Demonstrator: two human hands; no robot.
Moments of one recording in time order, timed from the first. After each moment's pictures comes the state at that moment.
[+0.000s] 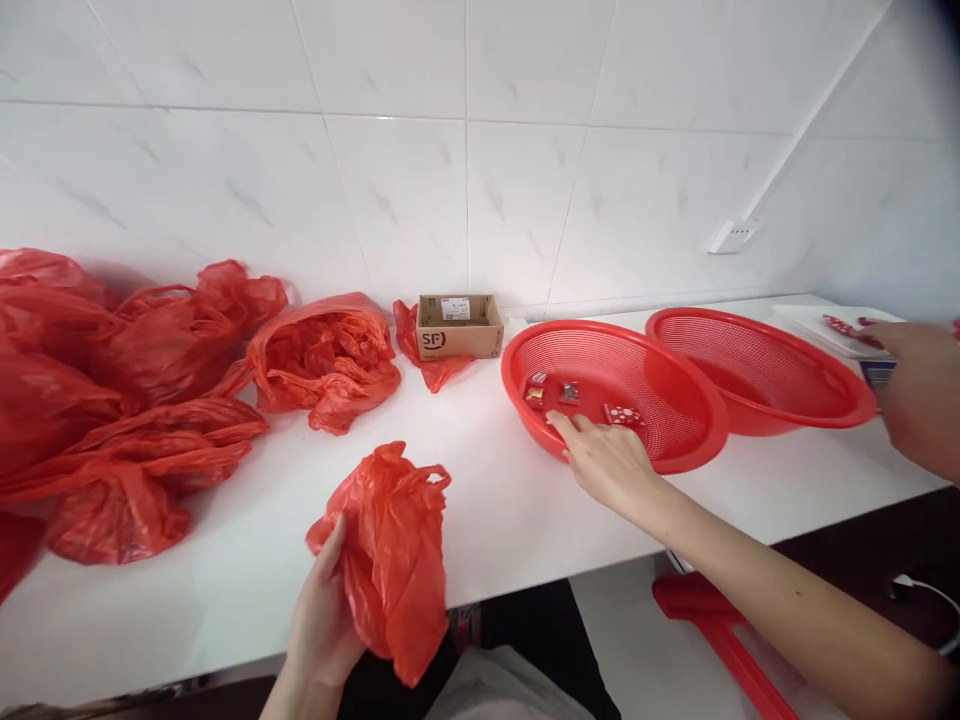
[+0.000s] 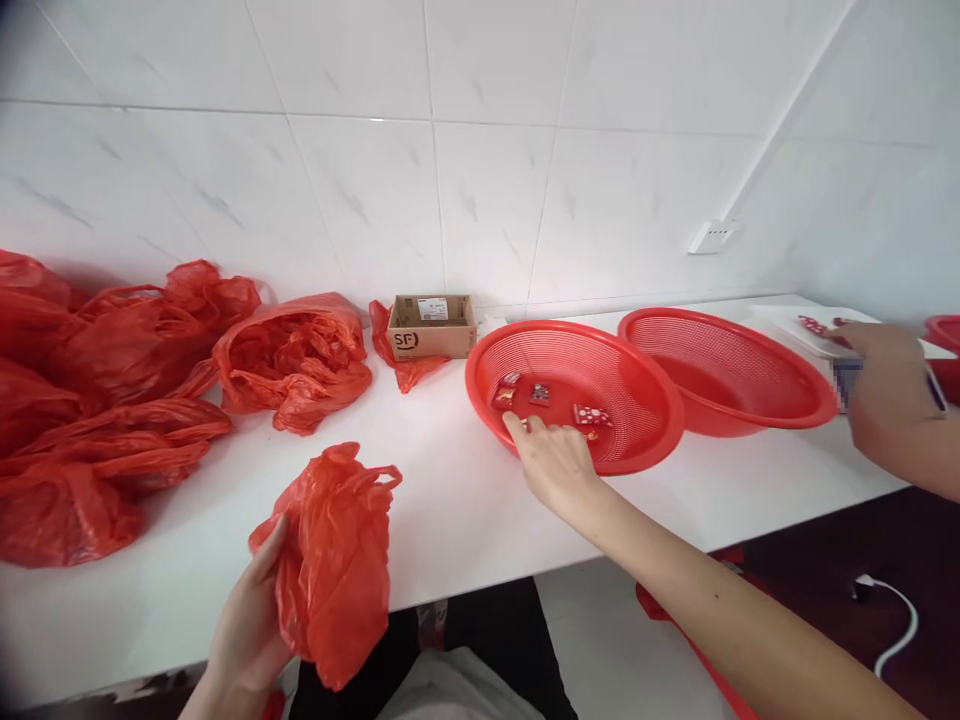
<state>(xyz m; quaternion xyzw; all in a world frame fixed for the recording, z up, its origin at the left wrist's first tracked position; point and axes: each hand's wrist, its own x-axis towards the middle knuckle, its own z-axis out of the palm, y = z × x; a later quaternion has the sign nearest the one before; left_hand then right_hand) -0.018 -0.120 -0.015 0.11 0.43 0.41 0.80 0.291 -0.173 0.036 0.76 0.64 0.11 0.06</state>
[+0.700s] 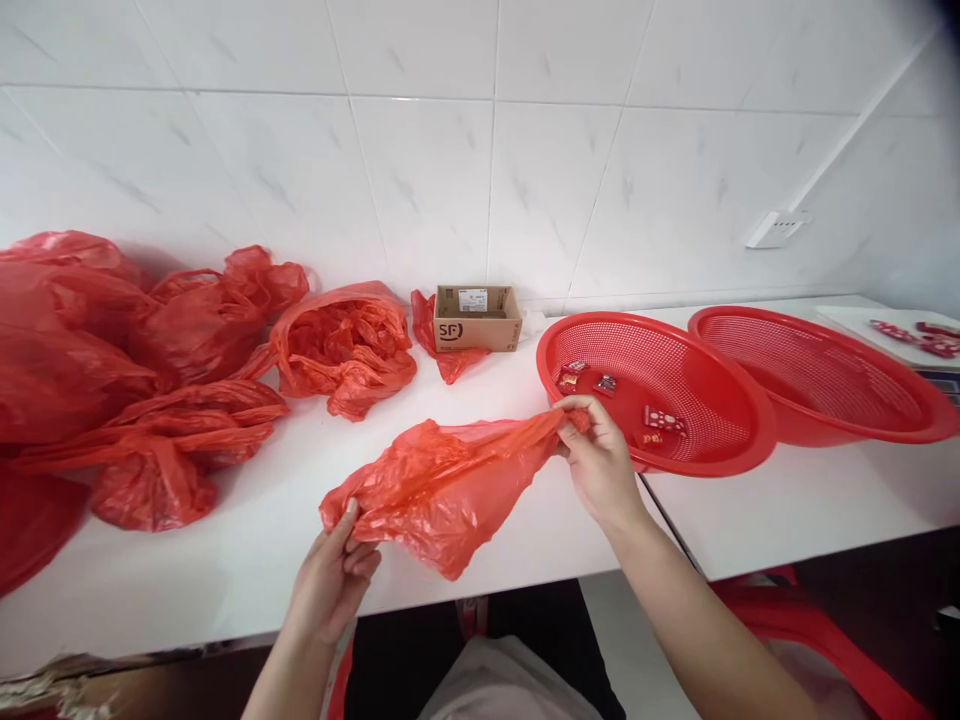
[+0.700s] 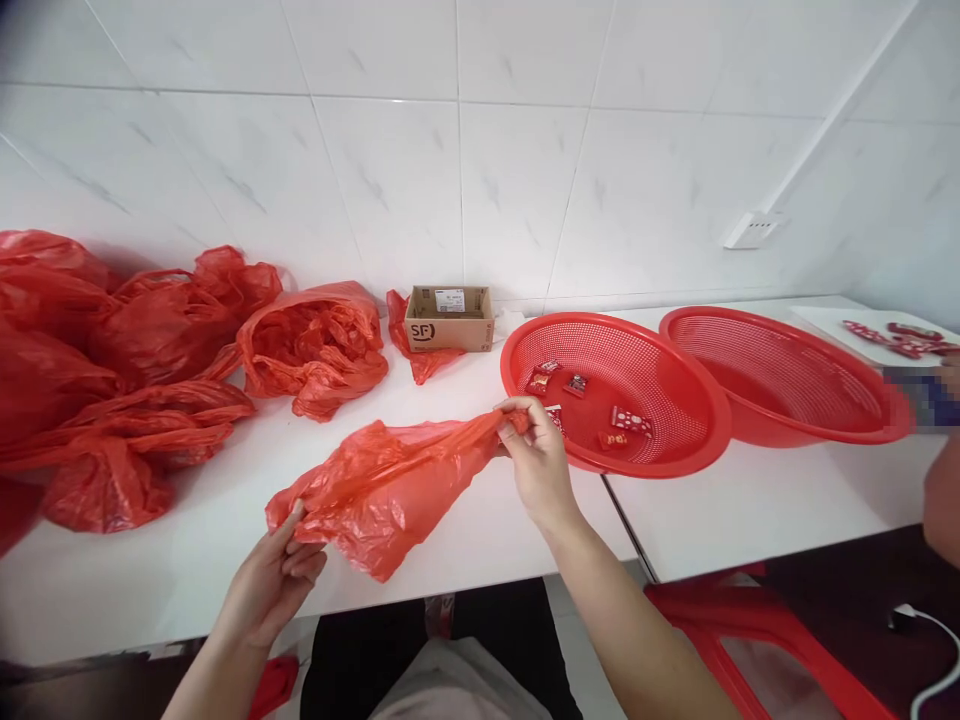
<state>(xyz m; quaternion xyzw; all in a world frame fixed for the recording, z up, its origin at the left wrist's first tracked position) -0.036 -0.098 -0.041 0.16 0.43 0.49 0.74 0.248 -0.147 0.006 0.50 0.42 -0.32 -0.68</state>
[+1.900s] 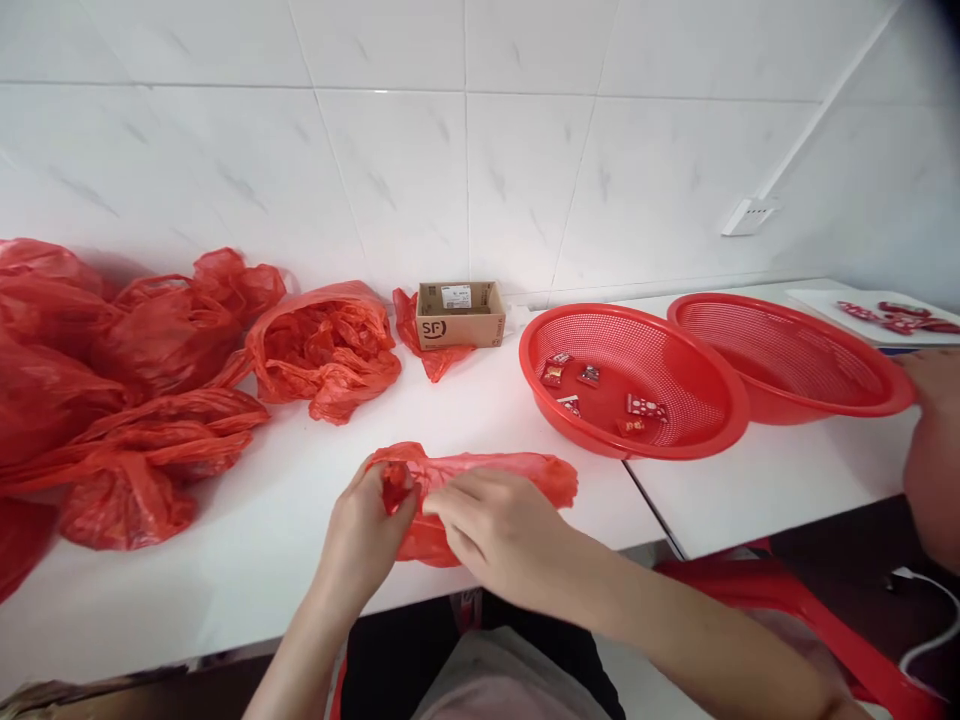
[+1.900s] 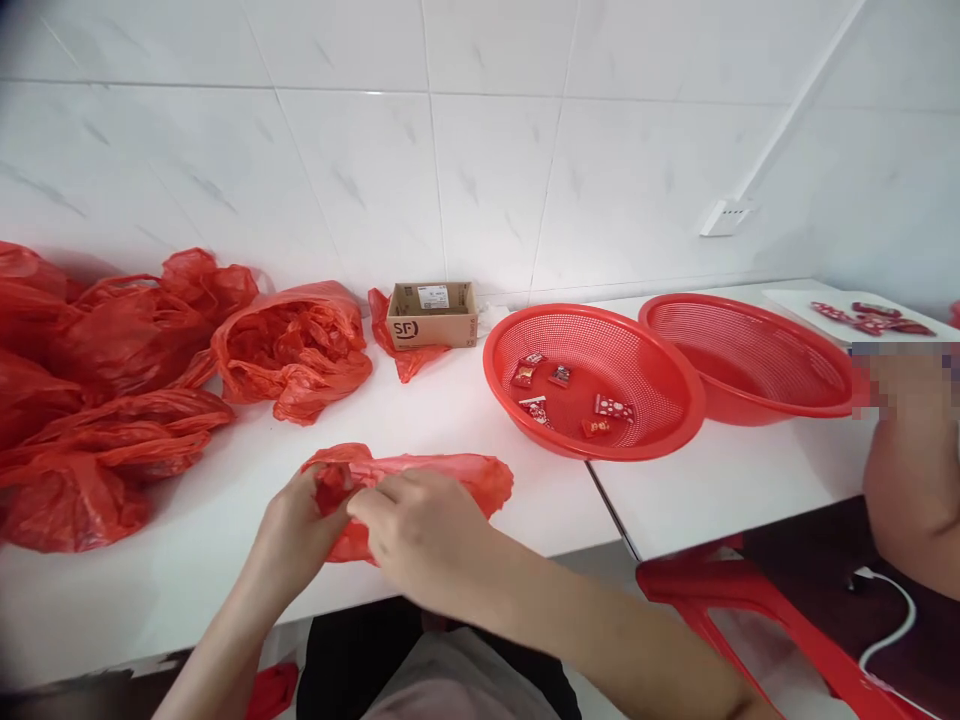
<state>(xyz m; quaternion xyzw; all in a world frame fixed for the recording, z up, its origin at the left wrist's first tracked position) 0.012 -0.094 0.011 0.77 0.54 0.26 0.23 0.182 -0.178 0.056 0.52 0.82 -0.04 -0.23</state>
